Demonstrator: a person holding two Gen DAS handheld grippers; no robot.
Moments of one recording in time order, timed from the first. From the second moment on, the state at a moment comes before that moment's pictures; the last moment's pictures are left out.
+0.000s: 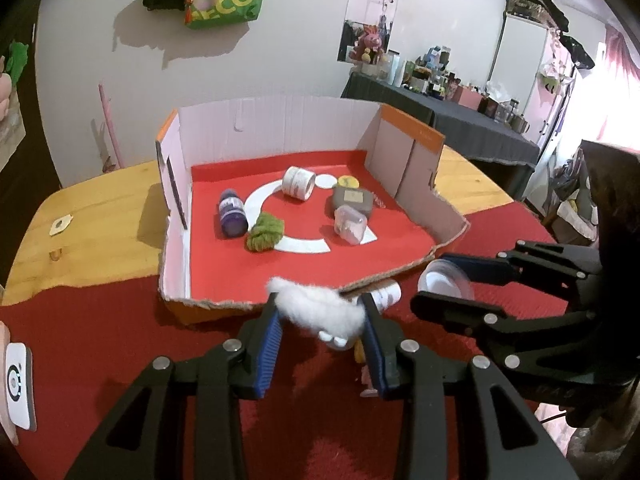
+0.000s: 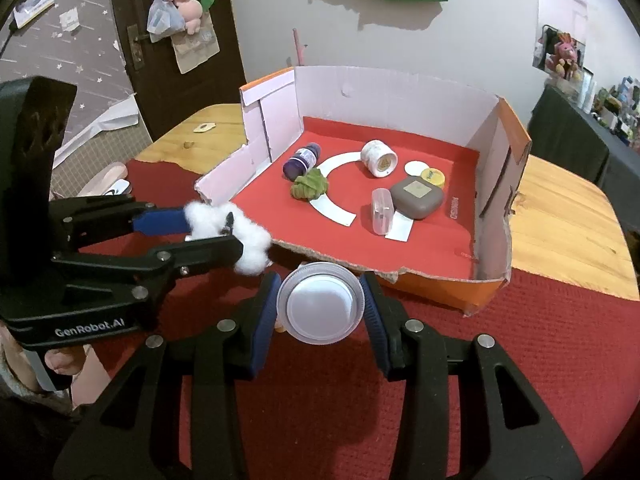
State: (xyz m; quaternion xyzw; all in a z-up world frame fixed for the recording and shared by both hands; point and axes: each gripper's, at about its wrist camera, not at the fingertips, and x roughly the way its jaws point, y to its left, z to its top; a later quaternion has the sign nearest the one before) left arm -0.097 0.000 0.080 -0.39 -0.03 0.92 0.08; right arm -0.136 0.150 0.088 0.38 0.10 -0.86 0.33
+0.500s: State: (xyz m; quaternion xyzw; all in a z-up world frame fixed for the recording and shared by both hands) left arm -0.110 -0.009 0.068 -0.40 -0.06 0.91 0.08; right arm -0.145 0.152 0.085 0.39 0.08 -0.85 0.33
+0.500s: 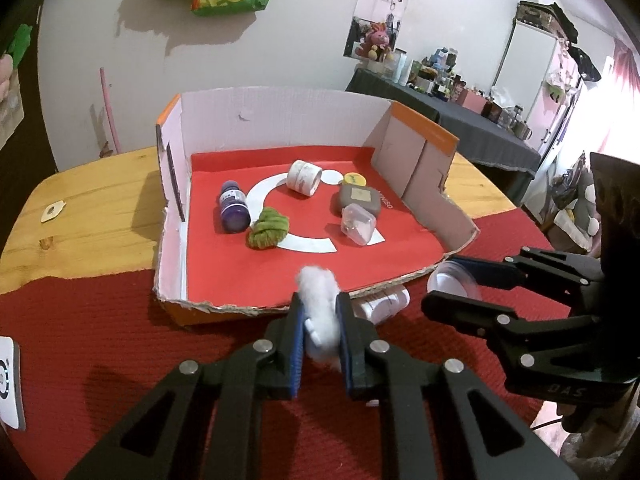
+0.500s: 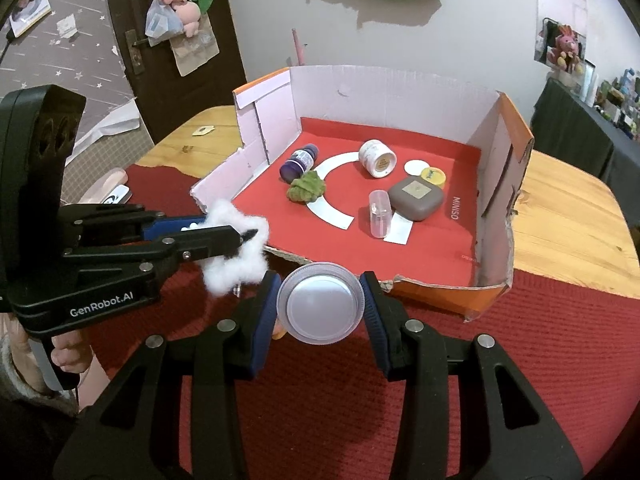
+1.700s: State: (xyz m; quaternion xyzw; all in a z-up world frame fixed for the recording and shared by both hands) left arm -0.144 -0.019 0.089 -0.39 -0.07 0.91 0.09; right arm -0.180 0.142 0.097 0.39 0.08 -0.85 0.34
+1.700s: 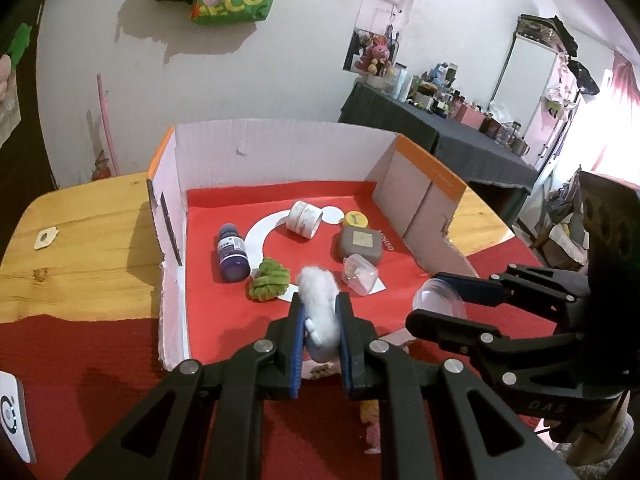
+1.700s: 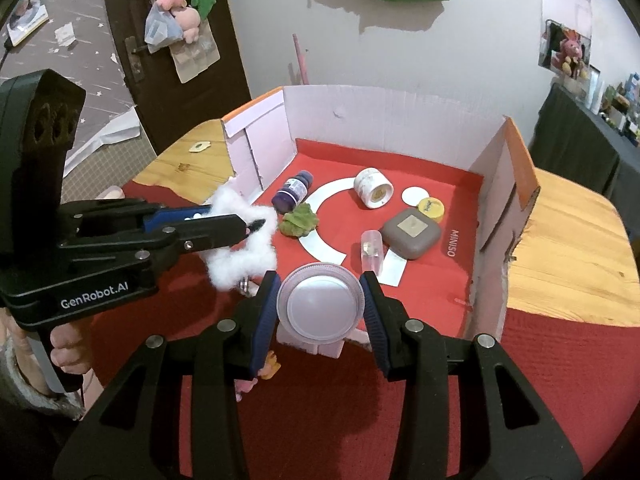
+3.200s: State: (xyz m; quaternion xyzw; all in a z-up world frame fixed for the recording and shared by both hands) left arm -0.201 -0.037 0.032 -0.46 -0.10 0.88 0.08; right arm -0.243 0.127 0.041 0.47 0.08 -0.81 0.33
